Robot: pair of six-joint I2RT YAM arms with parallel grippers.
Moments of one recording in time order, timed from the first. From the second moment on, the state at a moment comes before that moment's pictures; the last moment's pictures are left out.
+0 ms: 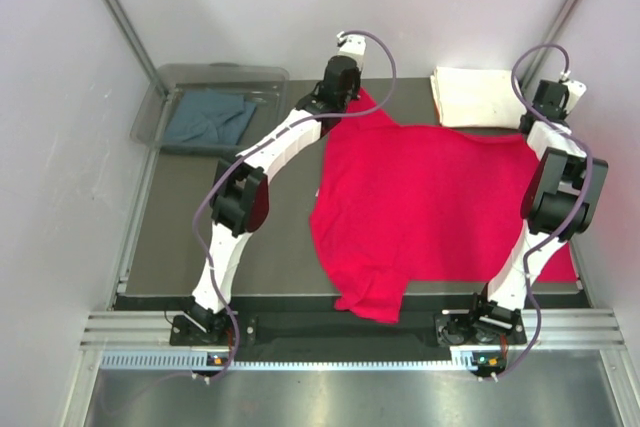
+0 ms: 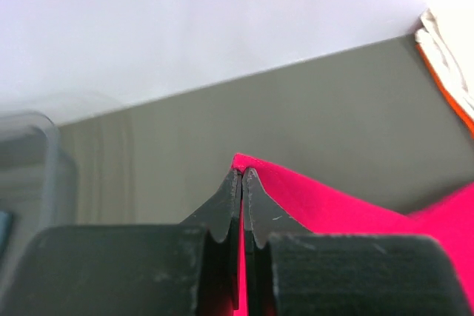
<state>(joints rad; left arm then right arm) -0.60 2.29 2.12 -0.10 -0.37 -0.08 -0.33 2.00 1.48 -0.06 0.41 0.22</state>
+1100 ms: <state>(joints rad) -0.48 2.53 2.35 0.15 -0.26 0.09 -0.32 2.11 1.75 -0.32 0.40 0.25</state>
